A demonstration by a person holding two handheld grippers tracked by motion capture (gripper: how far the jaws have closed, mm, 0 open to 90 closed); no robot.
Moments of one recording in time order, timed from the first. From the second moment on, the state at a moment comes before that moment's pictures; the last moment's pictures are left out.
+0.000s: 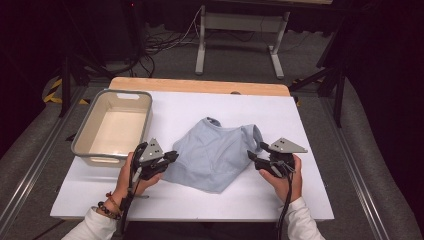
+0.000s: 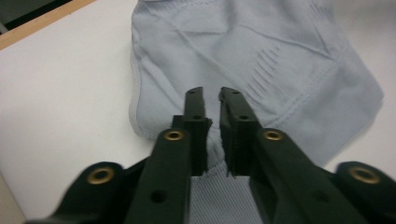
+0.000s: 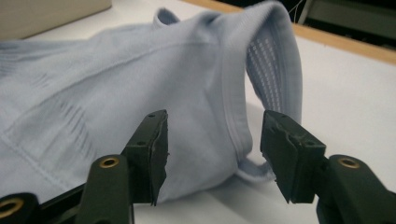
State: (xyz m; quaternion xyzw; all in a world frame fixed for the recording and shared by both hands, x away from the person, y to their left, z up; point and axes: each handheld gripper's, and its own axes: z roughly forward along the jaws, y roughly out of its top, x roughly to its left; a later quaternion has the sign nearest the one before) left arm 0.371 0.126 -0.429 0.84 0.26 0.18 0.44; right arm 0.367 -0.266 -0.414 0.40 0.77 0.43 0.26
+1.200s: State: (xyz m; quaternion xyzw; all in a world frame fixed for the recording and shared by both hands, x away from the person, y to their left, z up) left arm 0.381 0.136 -0.470 0.87 0.28 0.11 0.40; right arm 0.389 -0.263 -0.458 0.39 0.81 0.41 0.14
